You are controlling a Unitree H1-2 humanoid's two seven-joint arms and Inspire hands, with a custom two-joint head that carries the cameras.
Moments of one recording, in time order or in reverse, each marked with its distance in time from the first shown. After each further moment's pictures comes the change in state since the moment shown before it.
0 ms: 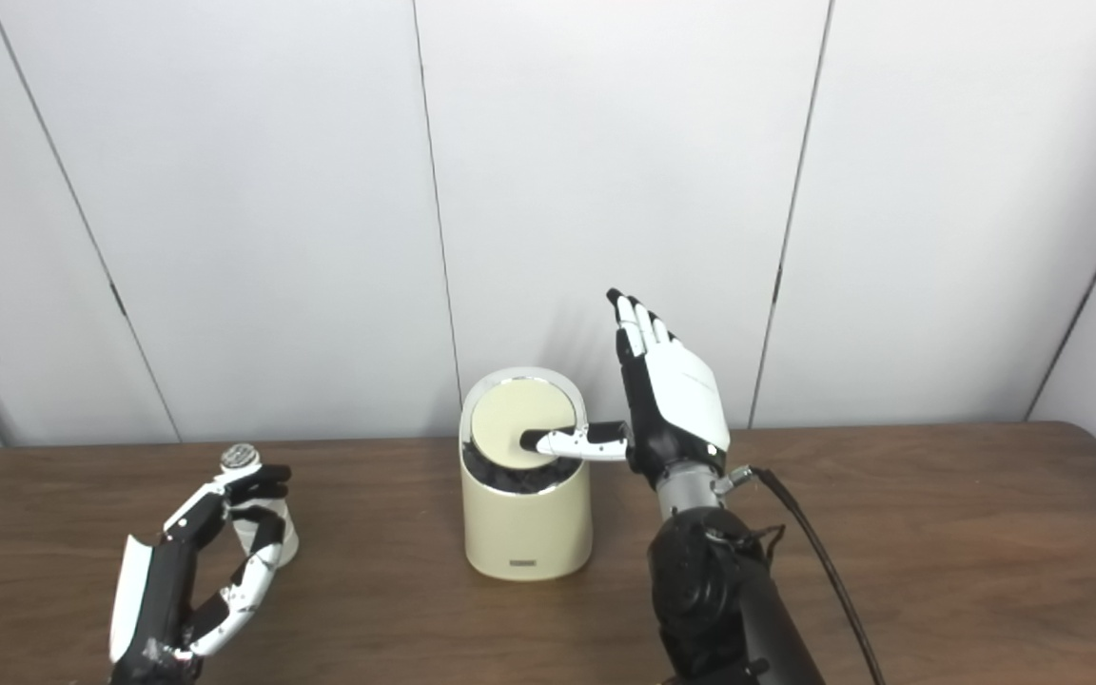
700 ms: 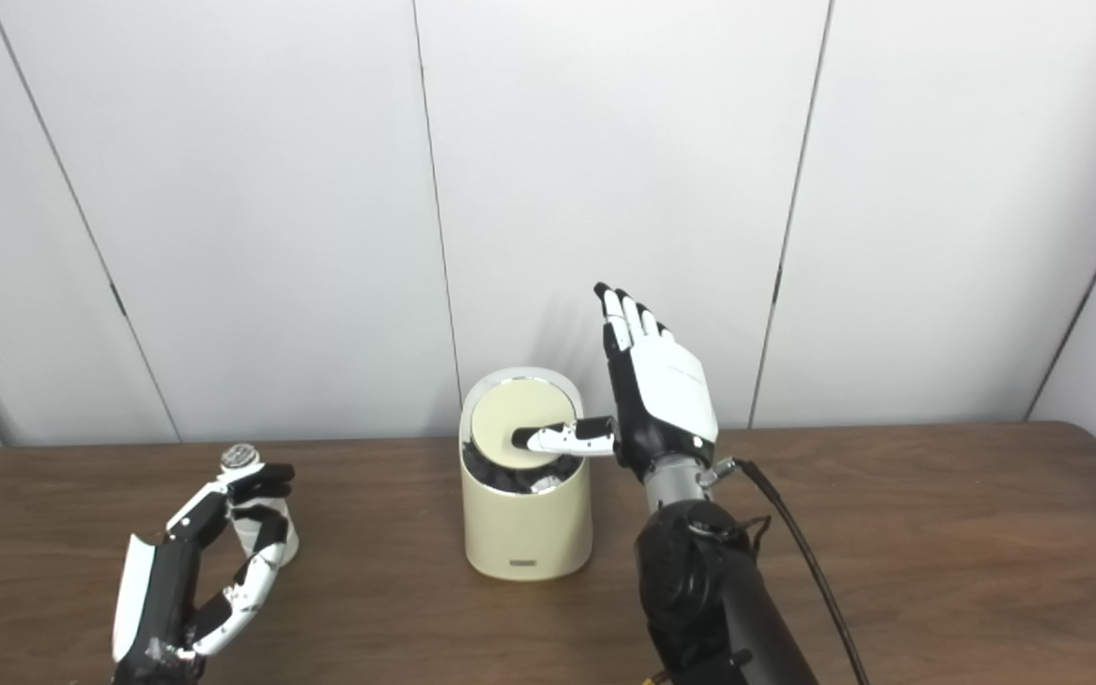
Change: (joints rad) left arm 0.000 -0.009 0.005 -0.005 0.002 0.000 -0.009; right arm -0.022 0.001 0.032 0.031 -0.042 0.005 -0.015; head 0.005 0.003
